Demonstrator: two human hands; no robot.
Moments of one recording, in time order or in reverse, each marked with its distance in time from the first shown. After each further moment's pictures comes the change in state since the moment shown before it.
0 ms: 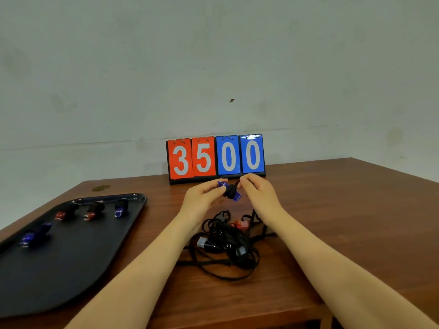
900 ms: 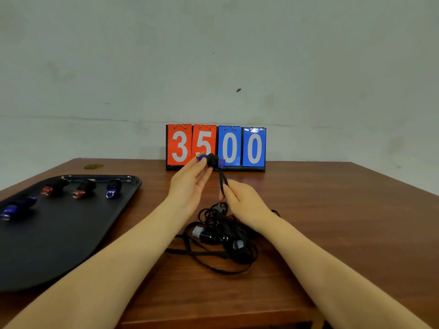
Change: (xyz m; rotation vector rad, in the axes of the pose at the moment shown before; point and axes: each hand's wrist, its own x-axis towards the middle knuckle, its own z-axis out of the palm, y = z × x) left_hand 0.012 0.008 -0.006 -0.780 0.200 -0.052; right_hand -0.006 0.010 0.022 -0.426 -0.278 -0.213
